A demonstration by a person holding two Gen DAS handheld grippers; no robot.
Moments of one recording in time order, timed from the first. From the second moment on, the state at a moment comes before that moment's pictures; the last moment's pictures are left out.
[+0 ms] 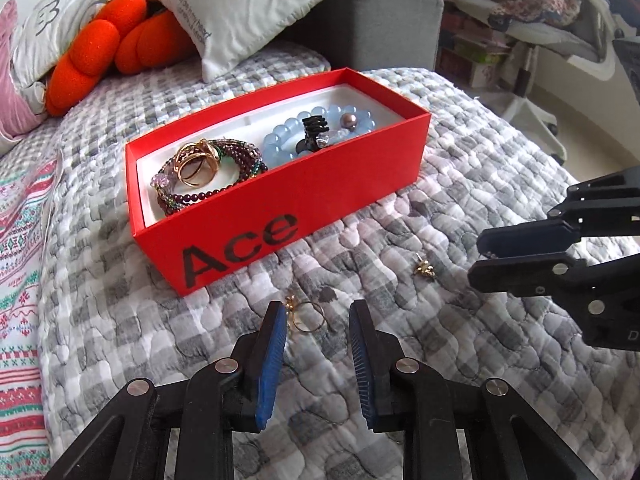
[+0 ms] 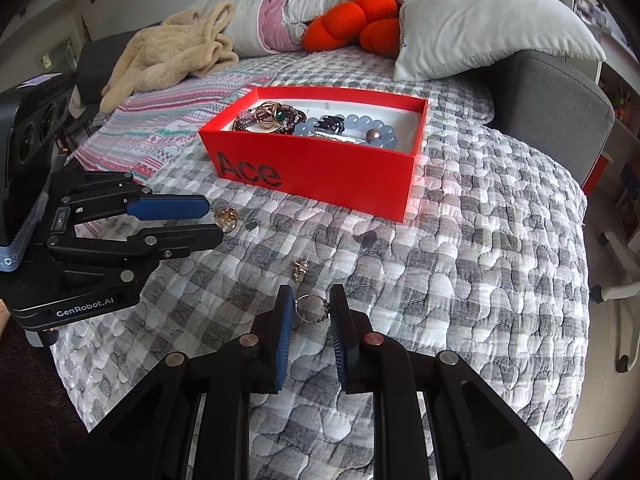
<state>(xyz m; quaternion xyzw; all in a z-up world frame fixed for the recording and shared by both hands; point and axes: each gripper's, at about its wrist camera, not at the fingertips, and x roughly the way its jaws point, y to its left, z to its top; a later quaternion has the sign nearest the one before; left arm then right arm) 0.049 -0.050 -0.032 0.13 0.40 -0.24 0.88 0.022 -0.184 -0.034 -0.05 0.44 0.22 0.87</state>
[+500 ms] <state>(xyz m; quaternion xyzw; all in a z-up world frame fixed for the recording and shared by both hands) 0.060 -0.061 -0.046 0.17 0.41 -0.24 0.87 0.023 -0.192 -0.032 -0.05 0.44 0.21 0.87</state>
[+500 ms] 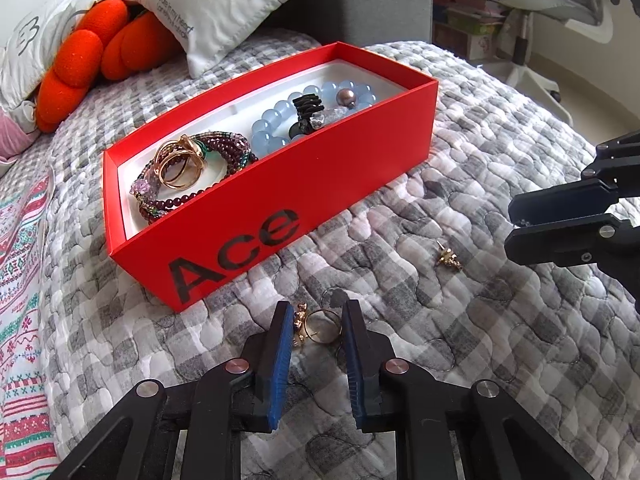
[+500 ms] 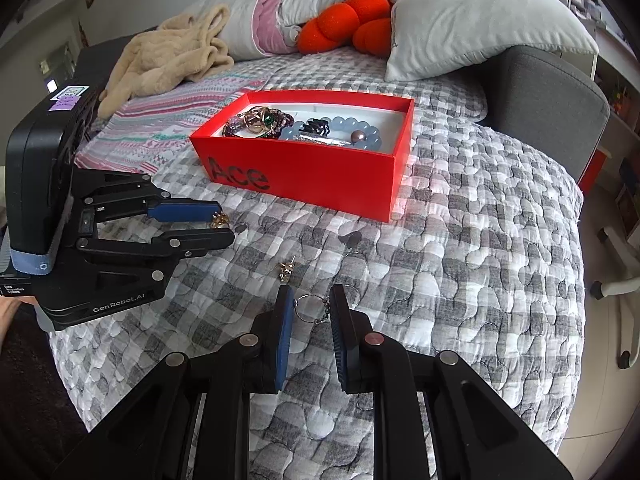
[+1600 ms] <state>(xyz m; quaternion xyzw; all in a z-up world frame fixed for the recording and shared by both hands) 0.060 -0.061 -0.045 0.18 0.42 -0.26 0.85 0.031 -0.185 -0.018 -0.03 0.43 0.21 0.88</state>
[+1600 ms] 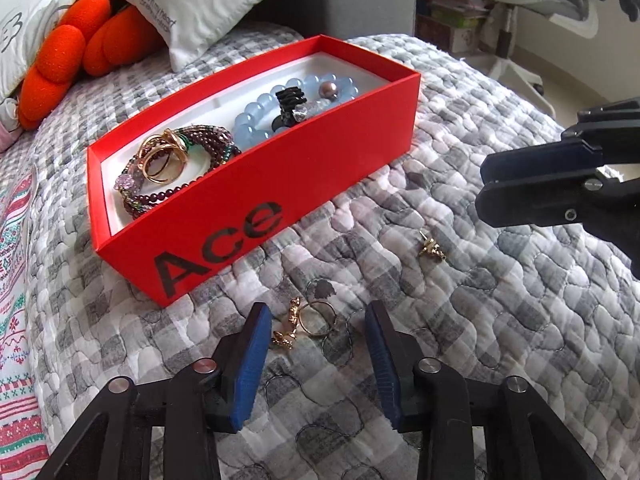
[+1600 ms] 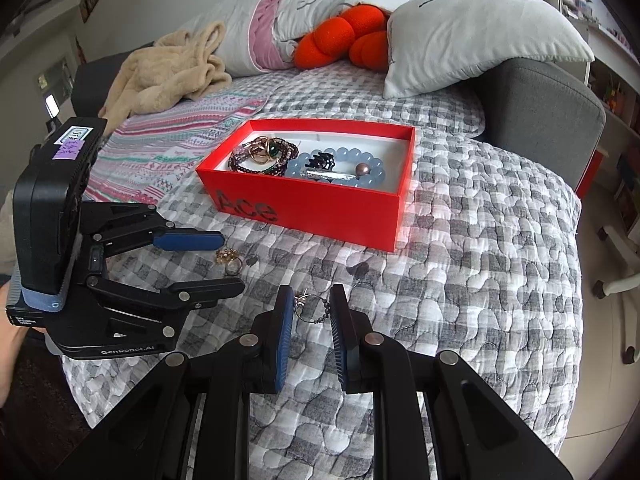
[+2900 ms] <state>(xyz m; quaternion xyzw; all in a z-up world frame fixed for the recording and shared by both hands) 0.107 -0.024 -0.002 0.00 0.36 -0.18 0.91 0.090 -0.186 0.016 0.08 0.39 0.19 0.90</state>
